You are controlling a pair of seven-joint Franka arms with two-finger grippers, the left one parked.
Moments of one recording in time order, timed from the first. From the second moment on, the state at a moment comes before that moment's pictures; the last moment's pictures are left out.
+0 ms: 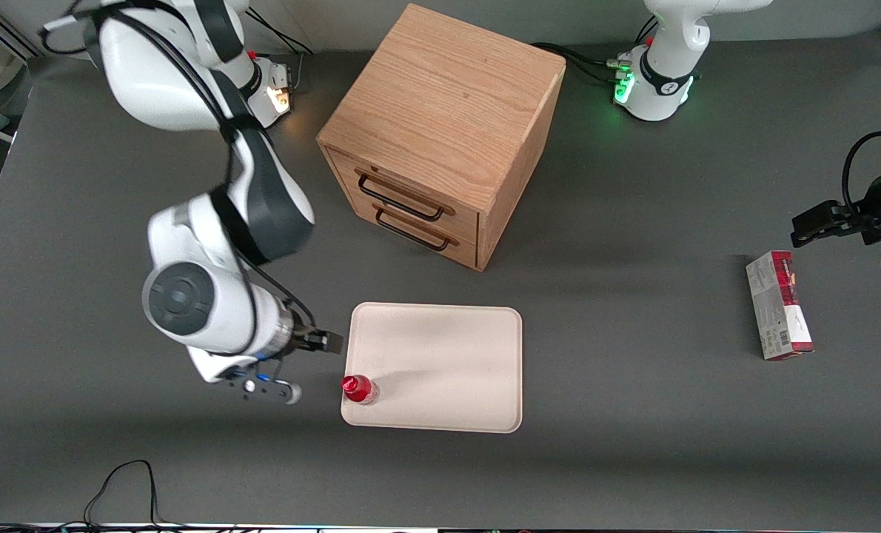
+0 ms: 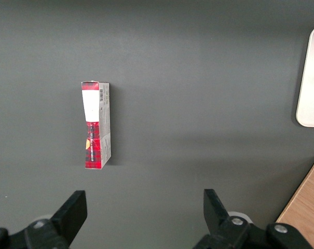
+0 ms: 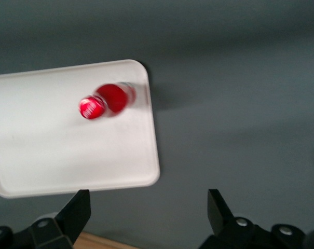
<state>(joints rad) 0.40 0.72 -0.10 -0.94 0.11 1.58 0.49</state>
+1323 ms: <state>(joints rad) 0.27 0.04 -0.22 -1.52 0.08 1.42 0.01</state>
